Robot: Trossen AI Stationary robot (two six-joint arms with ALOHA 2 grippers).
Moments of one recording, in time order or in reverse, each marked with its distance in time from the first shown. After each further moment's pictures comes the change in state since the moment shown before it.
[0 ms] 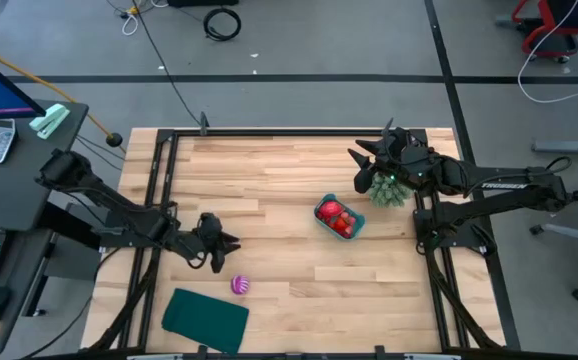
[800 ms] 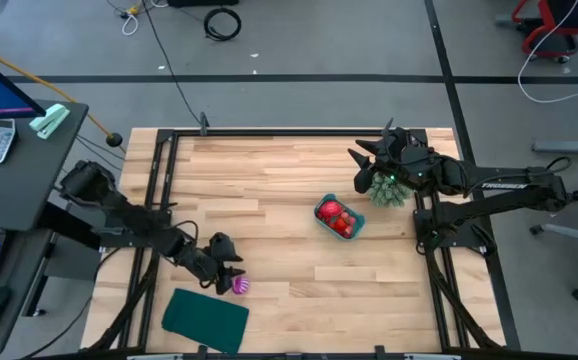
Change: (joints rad) left arm -0.084 0.335 0.128 0.036 0.120 0.047; right arm 0.000 0.000 0.000 0.000 0.000 0.000
